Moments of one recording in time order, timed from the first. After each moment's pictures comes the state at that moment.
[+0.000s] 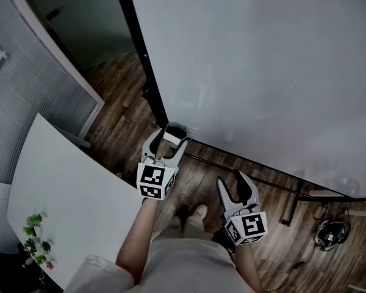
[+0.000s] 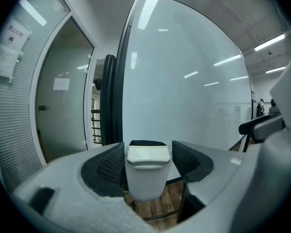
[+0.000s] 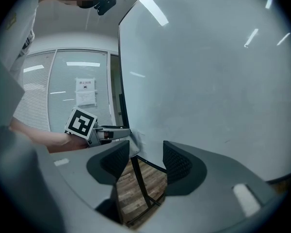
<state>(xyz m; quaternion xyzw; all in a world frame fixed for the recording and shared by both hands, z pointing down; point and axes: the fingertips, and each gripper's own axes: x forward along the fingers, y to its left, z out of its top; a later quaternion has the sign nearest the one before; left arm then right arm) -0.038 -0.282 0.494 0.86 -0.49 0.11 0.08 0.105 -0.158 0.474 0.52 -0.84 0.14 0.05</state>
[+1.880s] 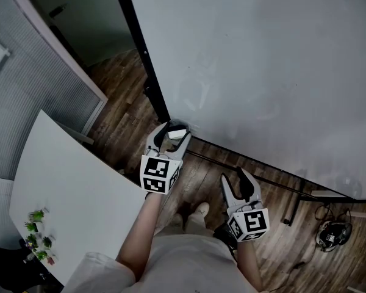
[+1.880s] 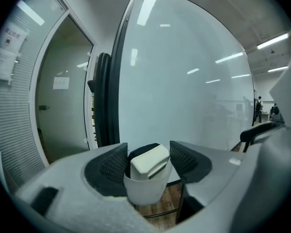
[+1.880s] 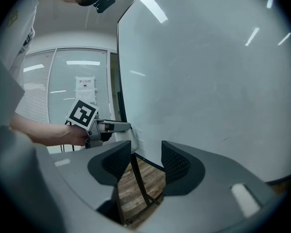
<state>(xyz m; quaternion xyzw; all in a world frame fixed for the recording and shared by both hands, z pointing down) -0.031 -0.292 0.487 0.86 -0.49 0.13 0.09 0.112 -0.163 0.484 0.52 -0.84 0.14 0.06</state>
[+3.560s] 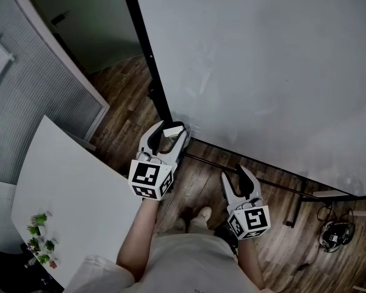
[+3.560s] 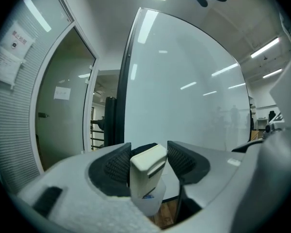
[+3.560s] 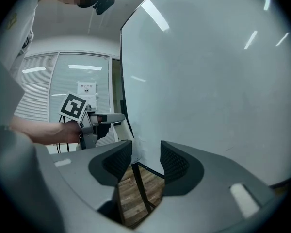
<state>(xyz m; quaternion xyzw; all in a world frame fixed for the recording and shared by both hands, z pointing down) -0.043 -0.271 0.414 0.87 -0.49 0.05 0.05 0.104 -0.159 0.457 0.53 -0.84 0.12 0.03</state>
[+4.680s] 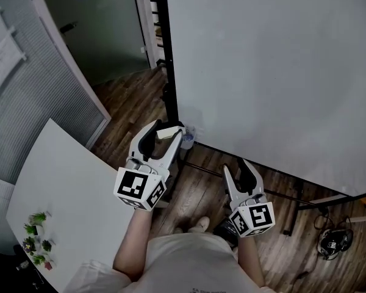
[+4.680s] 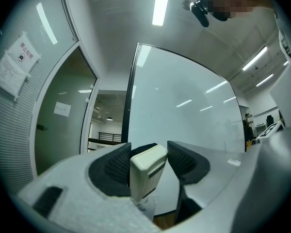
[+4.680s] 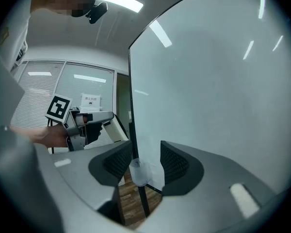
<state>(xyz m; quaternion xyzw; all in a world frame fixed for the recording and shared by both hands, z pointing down) -0.074 -0.199 0.305 0.88 -0.47 -0.05 0.00 0.084 -0.131 0.379 0.53 -0.85 0.07 -0.04</state>
